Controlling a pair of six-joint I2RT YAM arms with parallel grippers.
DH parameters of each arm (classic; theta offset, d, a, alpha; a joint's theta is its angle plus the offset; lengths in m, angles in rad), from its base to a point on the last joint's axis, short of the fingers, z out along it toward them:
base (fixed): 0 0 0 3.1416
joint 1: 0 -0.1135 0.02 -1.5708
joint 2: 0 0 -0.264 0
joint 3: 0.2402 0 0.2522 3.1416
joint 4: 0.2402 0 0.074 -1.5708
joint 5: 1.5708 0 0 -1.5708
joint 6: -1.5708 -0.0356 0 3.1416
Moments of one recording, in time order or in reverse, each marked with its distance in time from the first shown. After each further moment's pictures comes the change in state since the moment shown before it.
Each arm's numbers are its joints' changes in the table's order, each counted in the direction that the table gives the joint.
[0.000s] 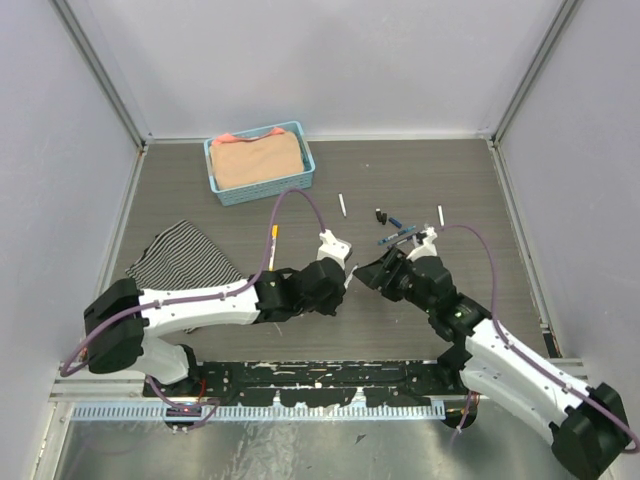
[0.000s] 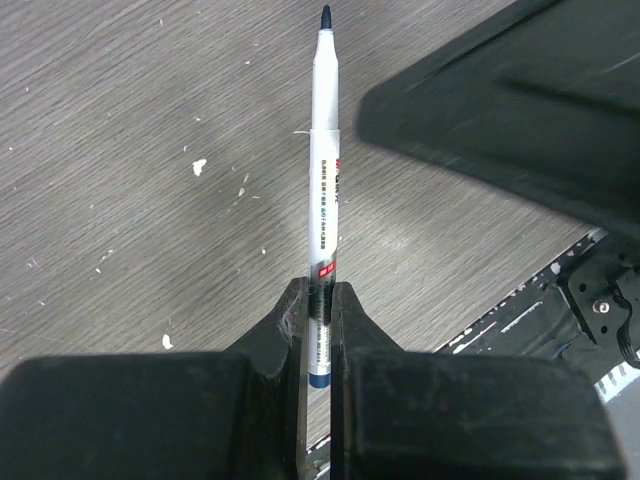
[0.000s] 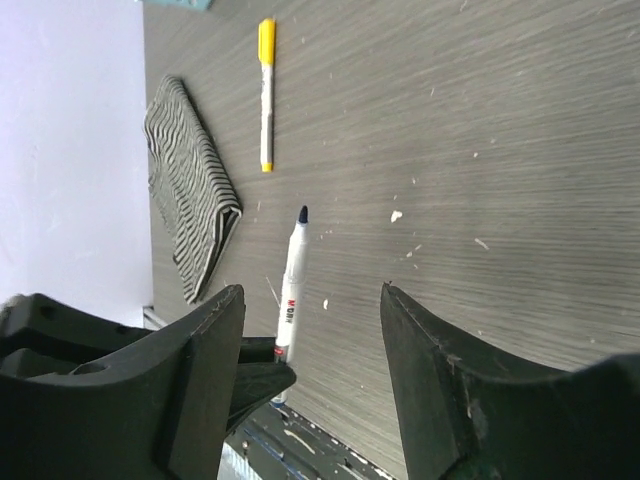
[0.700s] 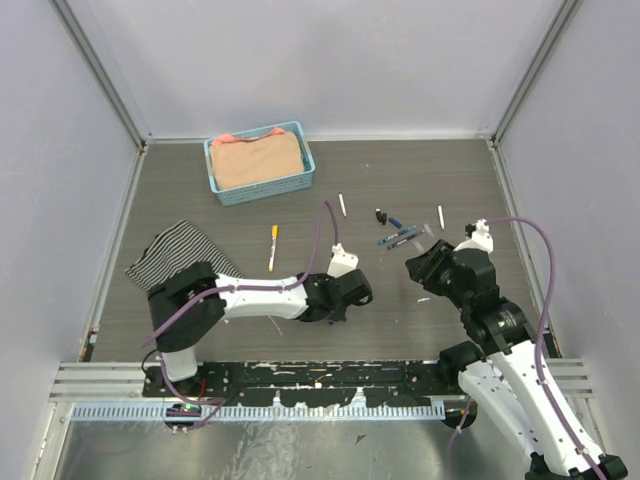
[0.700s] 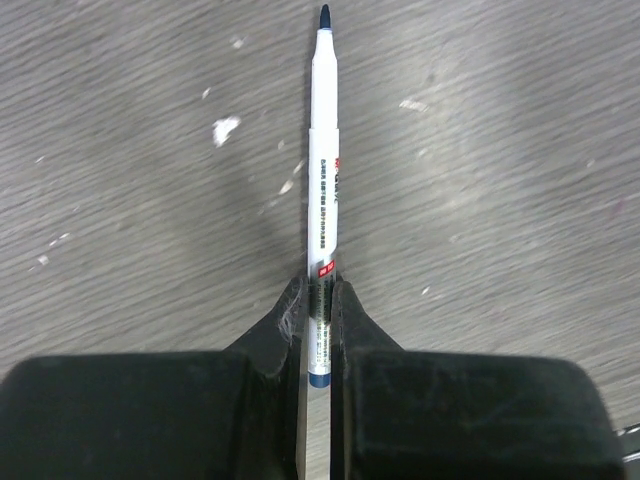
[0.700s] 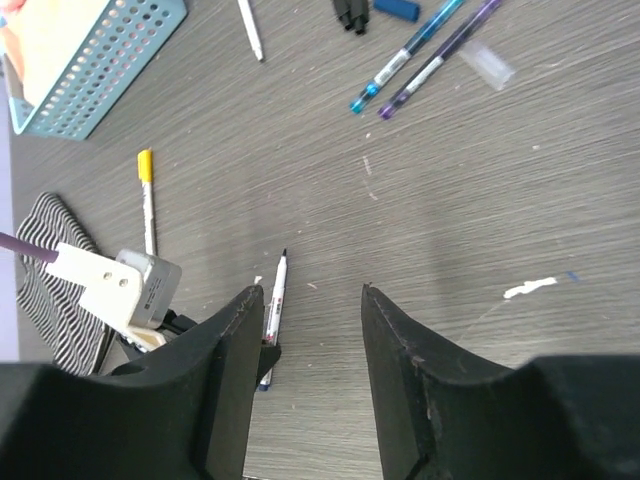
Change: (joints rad) left arm 0.000 -0.374 0.154 0.106 -0.073 0.197; right arm 0.237 0.167 0.296 0.583 0.171 0.278
